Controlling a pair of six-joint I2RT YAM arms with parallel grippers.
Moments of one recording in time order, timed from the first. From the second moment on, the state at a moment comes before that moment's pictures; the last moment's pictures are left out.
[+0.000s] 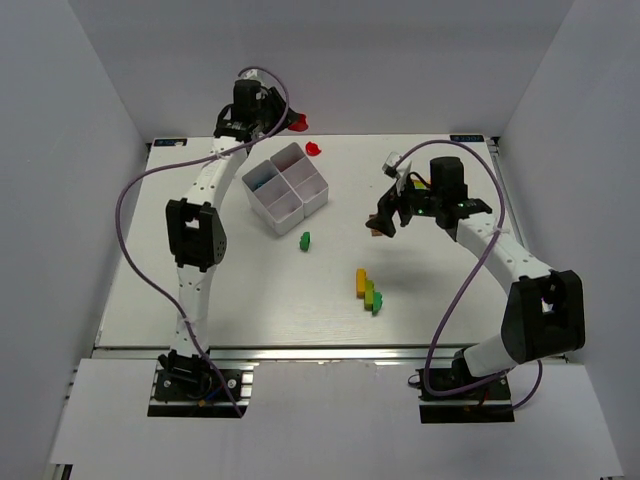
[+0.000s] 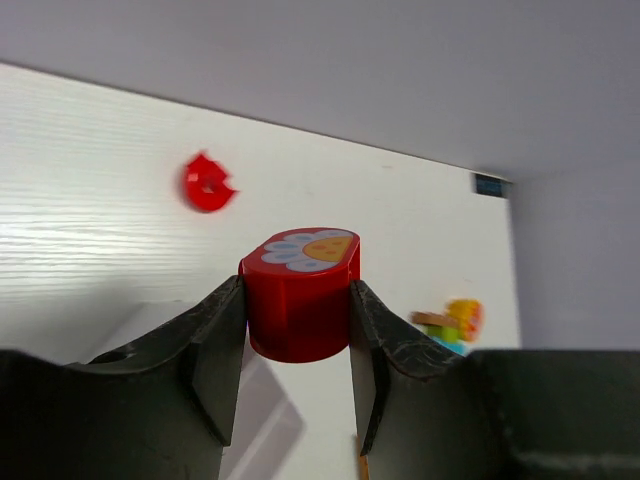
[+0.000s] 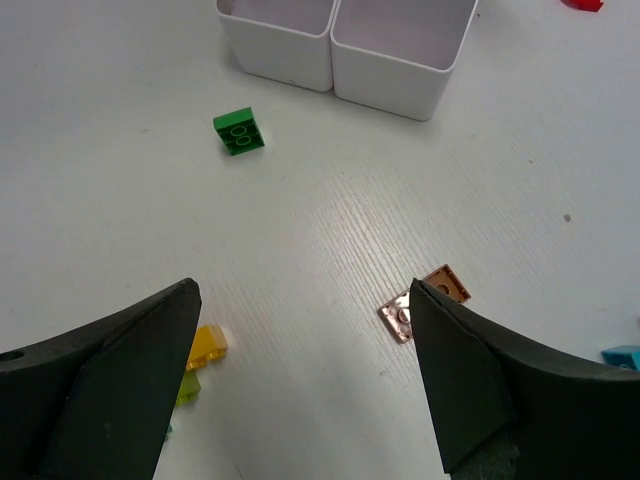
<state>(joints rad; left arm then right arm) -0.25 2.36 2.37 -0.39 0.22 -0.67 0.28 1.47 1.08 -0.20 -0.76 -0.42</state>
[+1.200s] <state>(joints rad) -0.22 2.53 2.32 -0.02 -0.02 -0.57 0.24 1.60 1.13 0.00 -0.53 -0.08</state>
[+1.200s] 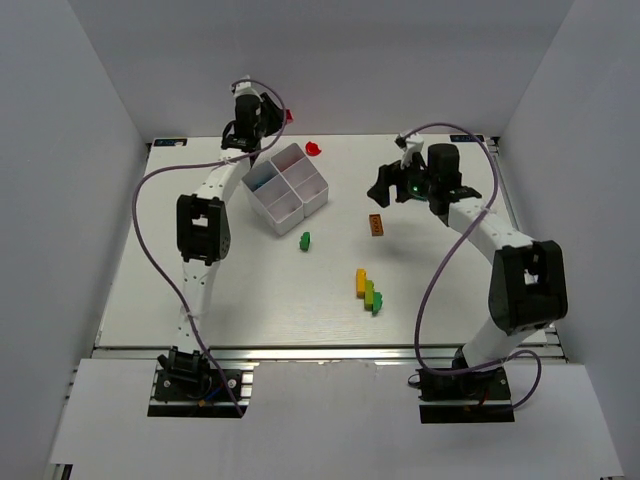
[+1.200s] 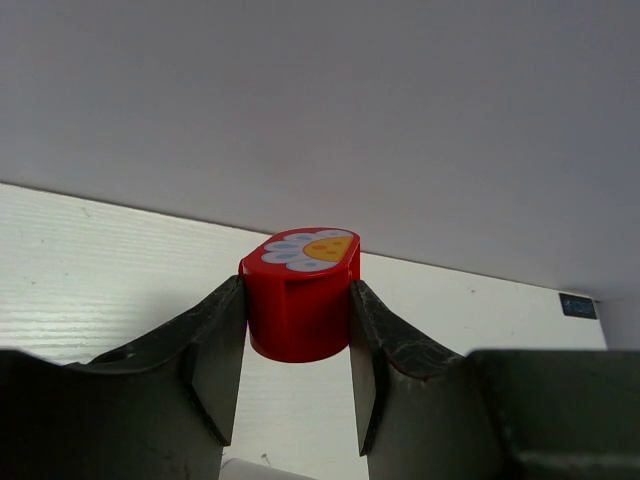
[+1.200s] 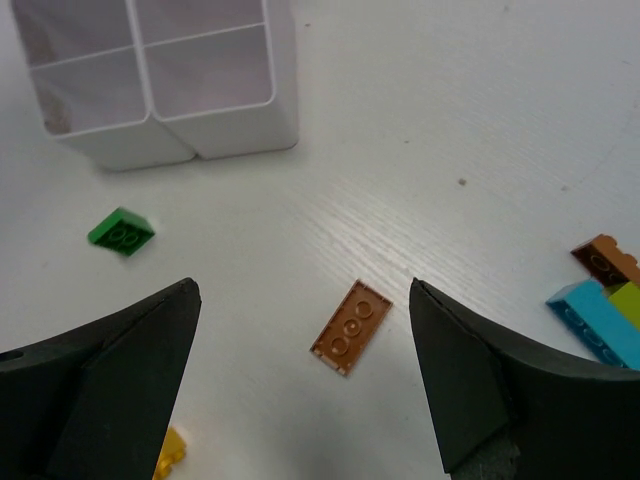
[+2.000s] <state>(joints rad) -0.14 2.65 2.37 -0.03 0.14 -0.66 0.25 1.80 1.36 0.02 -0.44 0.02</state>
